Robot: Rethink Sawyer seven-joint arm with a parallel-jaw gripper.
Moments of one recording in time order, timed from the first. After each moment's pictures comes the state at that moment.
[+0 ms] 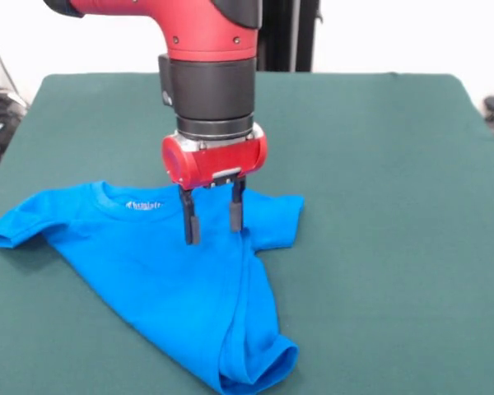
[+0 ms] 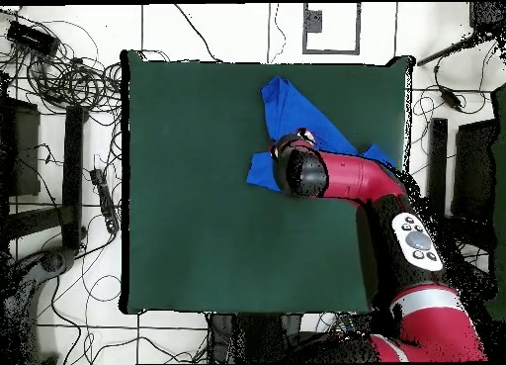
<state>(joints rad) -0.45 -0.48 0.25 1.48 -0.33 0.29 1.06</state>
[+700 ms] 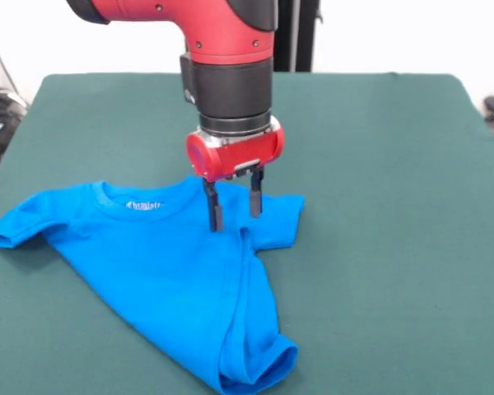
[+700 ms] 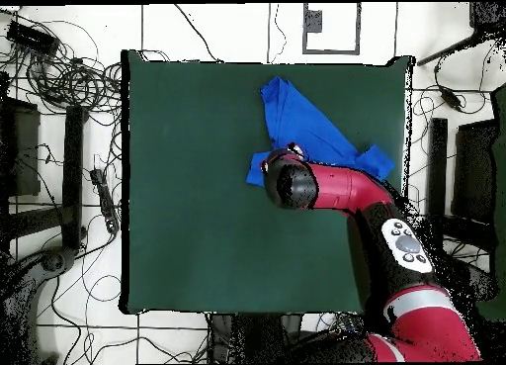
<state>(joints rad) -0.44 -0.47 0.25 1.55 -0.32 0.29 1.06</state>
